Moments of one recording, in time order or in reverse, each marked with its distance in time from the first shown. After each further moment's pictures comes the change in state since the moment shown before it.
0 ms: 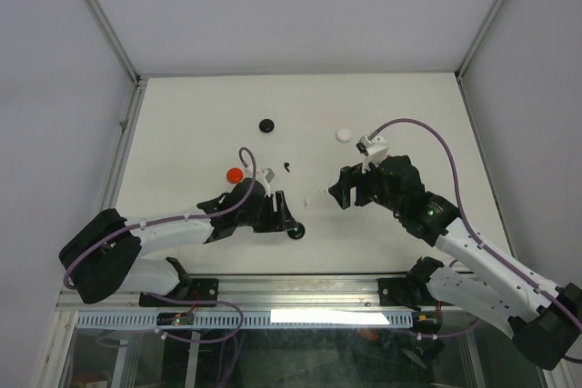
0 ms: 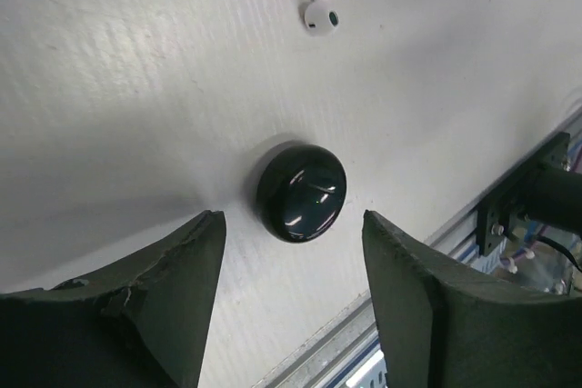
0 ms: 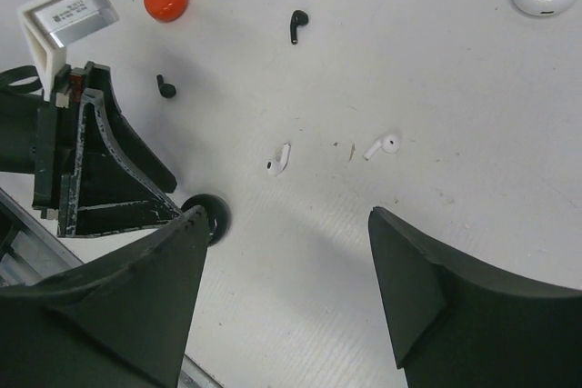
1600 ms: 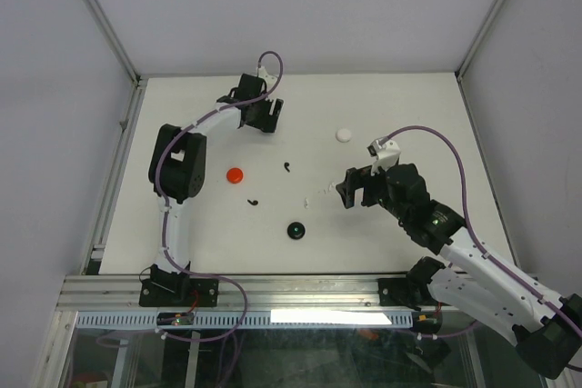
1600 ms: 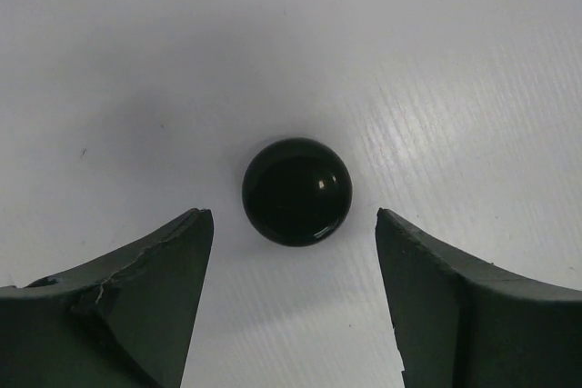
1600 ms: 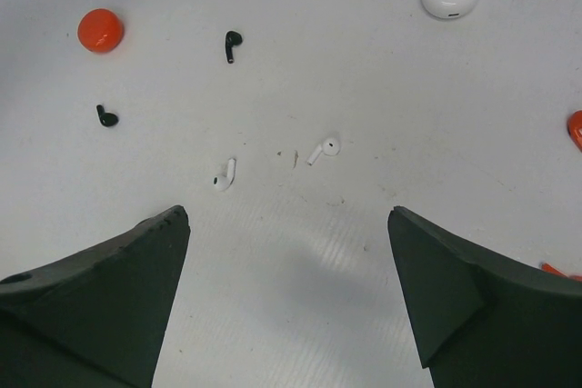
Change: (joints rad) left arm 0.480 0.854 1.203 -0.443 -0.148 0.857; right arm 0.000 -0.085 -0.072 0.026 0.167 -0.002
